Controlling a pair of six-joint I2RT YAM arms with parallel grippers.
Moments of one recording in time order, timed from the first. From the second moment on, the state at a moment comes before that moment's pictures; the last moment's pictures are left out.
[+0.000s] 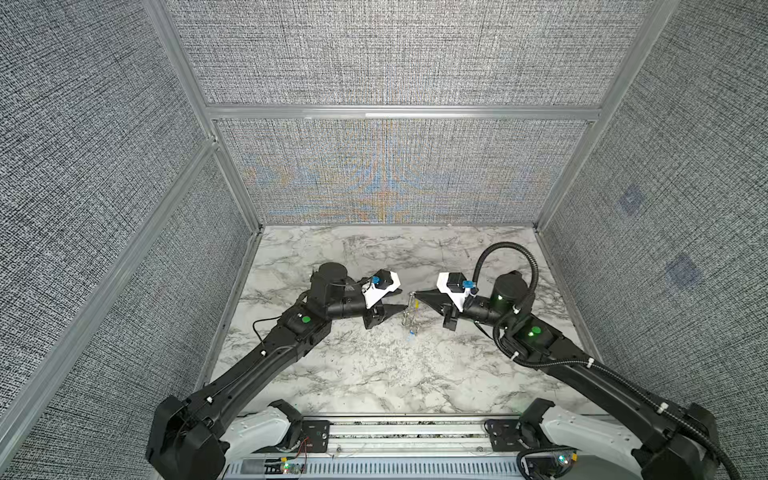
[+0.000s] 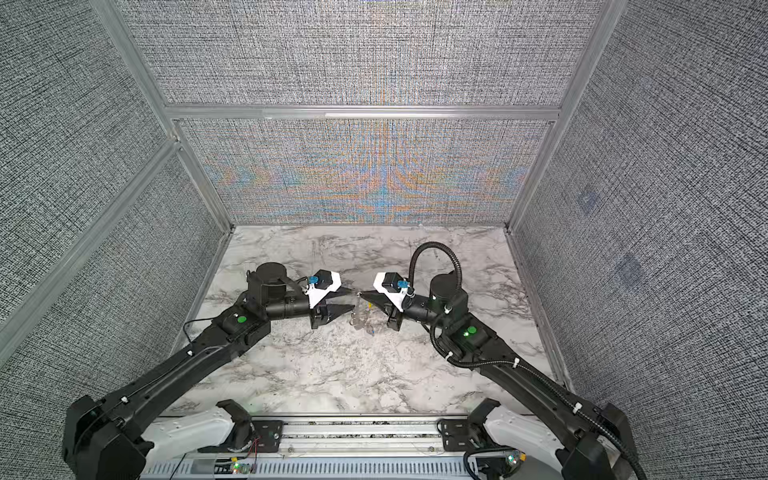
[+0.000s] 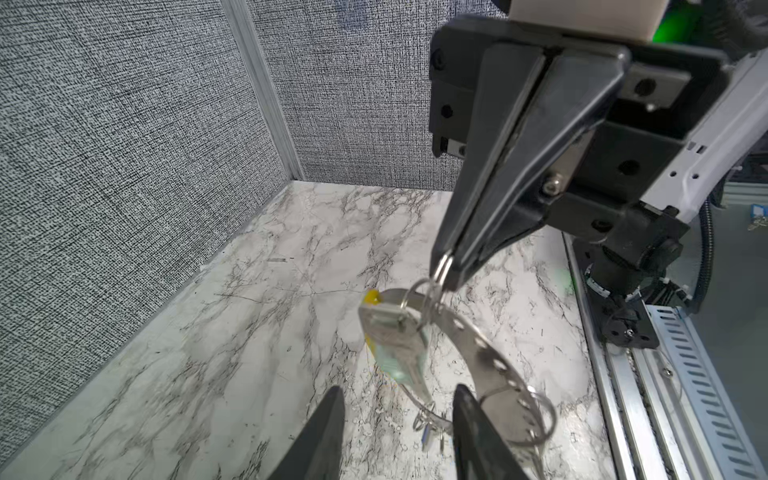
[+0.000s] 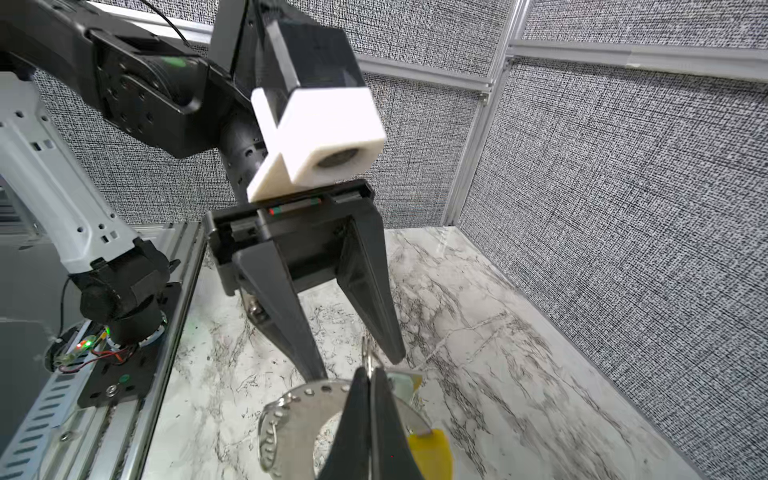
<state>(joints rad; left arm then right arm) -0.63 1.13 0.85 -0.05 0.69 0.31 0.67 1.03 0.78 0.18 -0.57 -0.20</state>
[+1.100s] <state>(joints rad) -0.68 1.15 0.72 0.34 0.67 0.15 0.66 1.06 0.80 0.24 -0.60 -0.15</state>
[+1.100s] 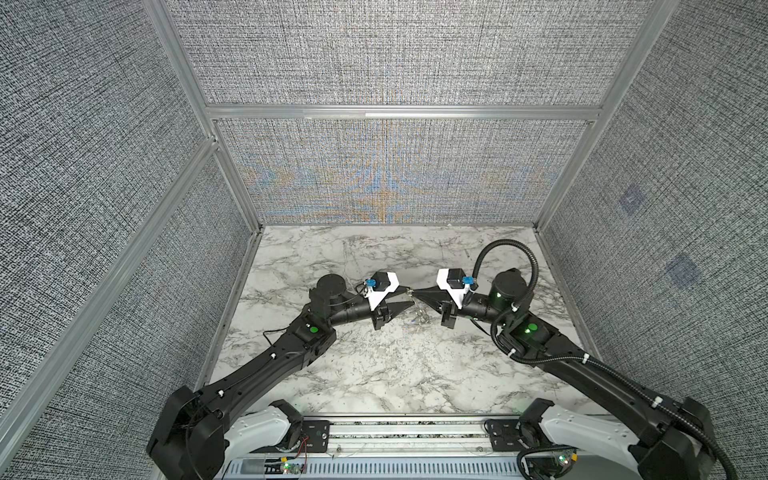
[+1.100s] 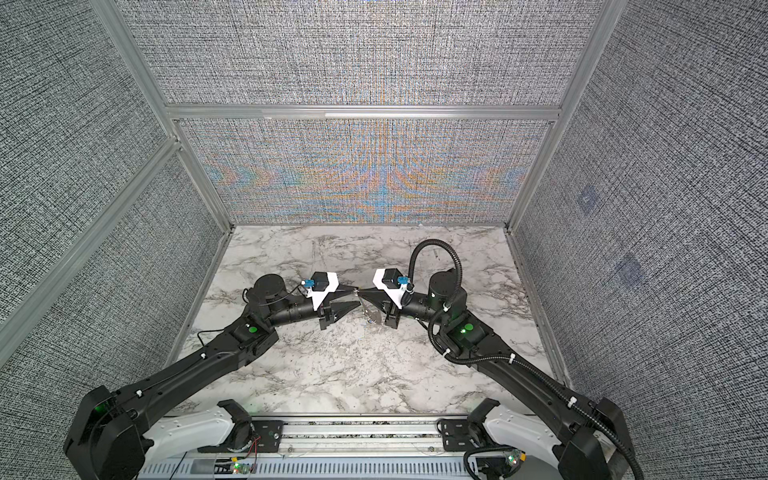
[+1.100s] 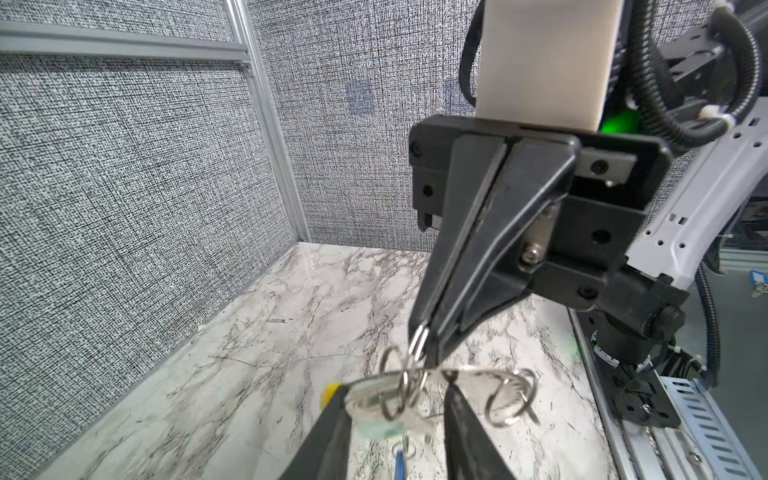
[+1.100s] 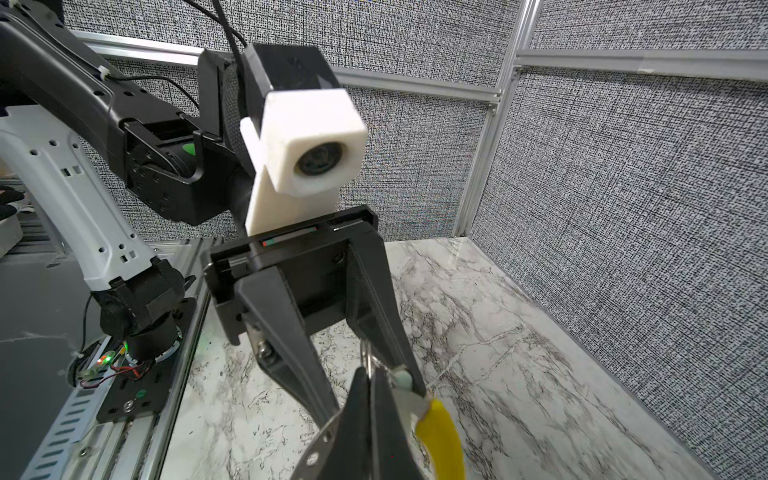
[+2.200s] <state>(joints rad) -0.61 1.09 0.78 0.10 0.70 0.31 0.62 1.08 0.86 0.18 -0.74 -0.12</state>
